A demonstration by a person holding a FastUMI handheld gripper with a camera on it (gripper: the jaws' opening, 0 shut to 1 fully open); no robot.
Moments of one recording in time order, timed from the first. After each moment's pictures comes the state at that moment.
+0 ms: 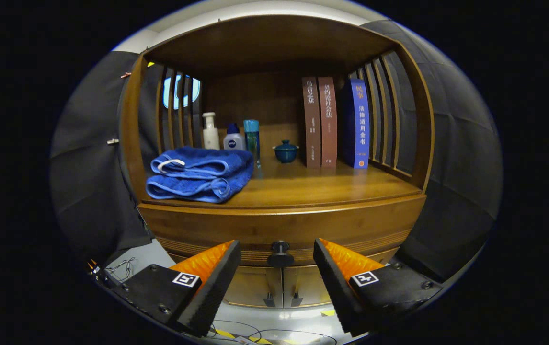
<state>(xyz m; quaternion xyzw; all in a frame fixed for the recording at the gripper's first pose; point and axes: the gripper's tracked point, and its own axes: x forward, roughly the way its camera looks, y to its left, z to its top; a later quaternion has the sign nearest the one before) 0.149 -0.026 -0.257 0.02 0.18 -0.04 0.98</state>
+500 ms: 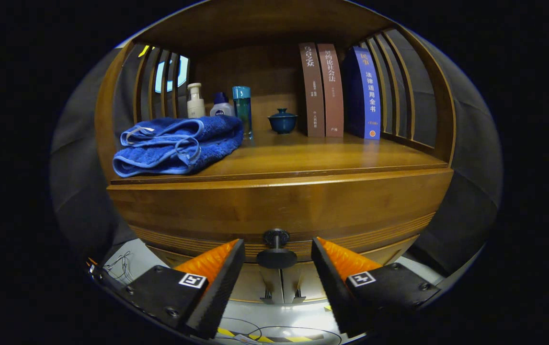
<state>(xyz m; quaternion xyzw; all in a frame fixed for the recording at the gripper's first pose) 0.185 -0.032 -0.315 0.03 0.23 -0.05 0.97</state>
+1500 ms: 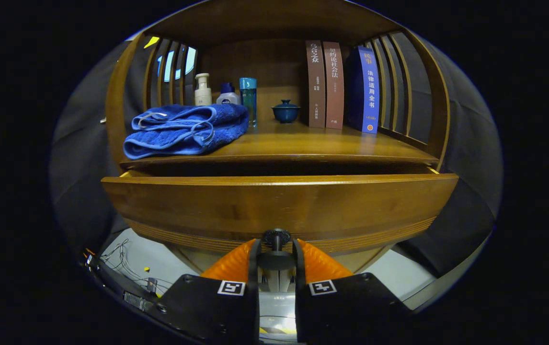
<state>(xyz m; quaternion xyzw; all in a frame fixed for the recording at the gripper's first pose) 0.131 -0.025 -0.313 0.01 0.26 -0.05 0.96</state>
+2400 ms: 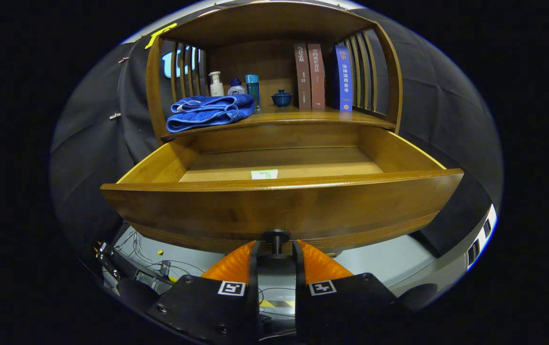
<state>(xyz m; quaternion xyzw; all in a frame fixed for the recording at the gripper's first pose) -0.009 -0.012 -0.312 0.04 0.31 -0.04 0.95</state>
